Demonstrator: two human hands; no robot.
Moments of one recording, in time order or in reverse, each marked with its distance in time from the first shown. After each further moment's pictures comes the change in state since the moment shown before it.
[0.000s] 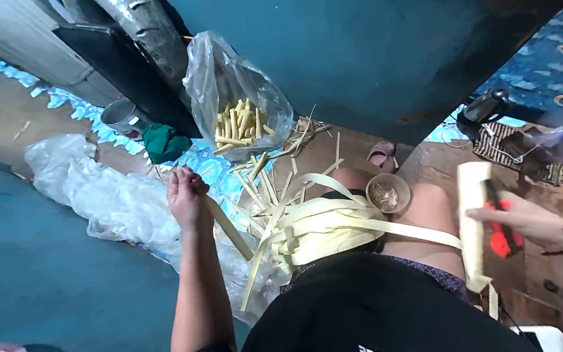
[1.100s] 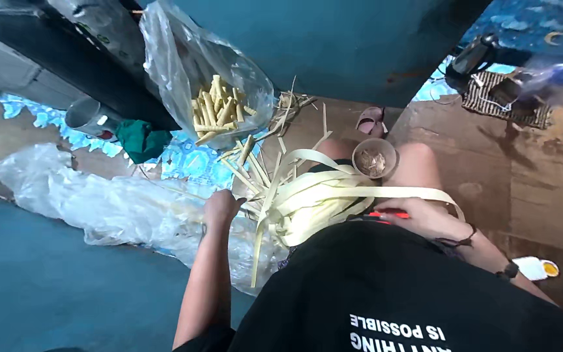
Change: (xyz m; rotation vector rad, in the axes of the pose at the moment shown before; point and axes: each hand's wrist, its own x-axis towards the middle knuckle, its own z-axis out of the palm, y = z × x) left_hand -0.027 -0.058 0.011 1.685 -0.750 -0.486; right_hand -0.011 0.038 0.120 -0.353 -0.355 -0.361
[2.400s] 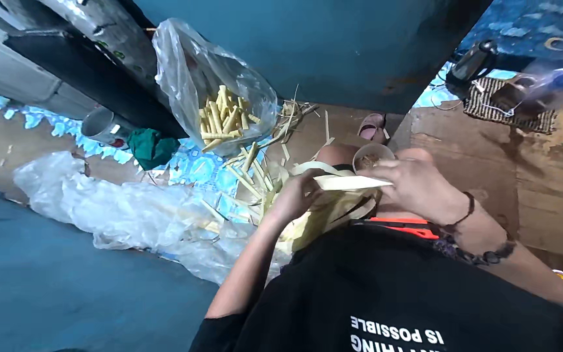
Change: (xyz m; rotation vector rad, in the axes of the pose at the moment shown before) left_hand -0.060 0.127 0.008 -0.470 0.041 0.996; right_hand 0.028 -0.084 -0.044 -0.527 0.381 -0.246
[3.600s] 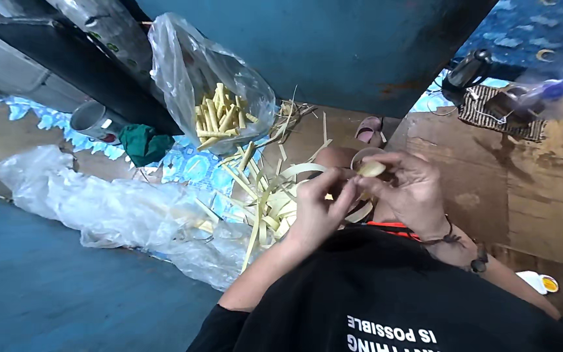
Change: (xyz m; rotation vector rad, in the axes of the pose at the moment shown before) left_hand -0.005 0.080 0.018 -0.395 0.561 0.424; right_hand 0.008 -0.039 0.011 0.934 0.689 -0.114
